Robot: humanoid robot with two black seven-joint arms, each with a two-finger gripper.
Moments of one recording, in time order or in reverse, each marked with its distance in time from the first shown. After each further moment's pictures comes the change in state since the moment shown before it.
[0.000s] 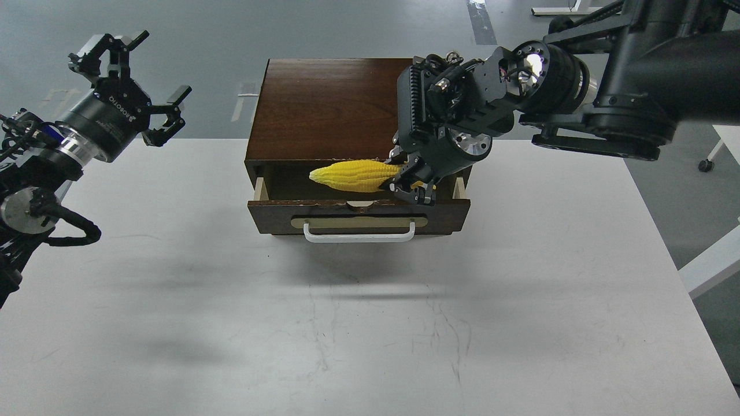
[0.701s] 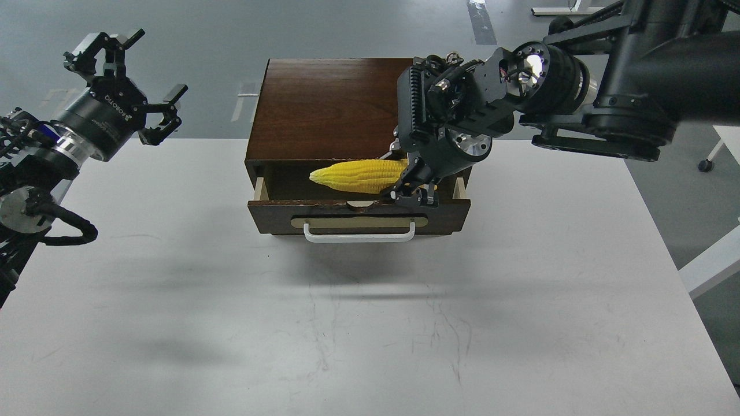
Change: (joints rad) left arm 0.000 0.005 -0.007 -0.001 -0.002 0.000 -0.001; right arm -0.001 -0.001 0.000 0.001 0.002 -0.002 0.000
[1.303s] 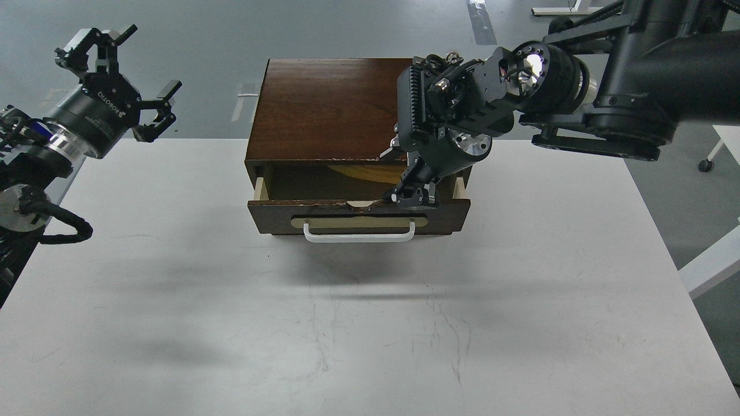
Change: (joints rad) left arm 0.000 0.013 -0.004 -0.001 -0.005 0.000 0.000; right arm 0.001 0.000 0.000 0.000 0.000 0.001 0.000
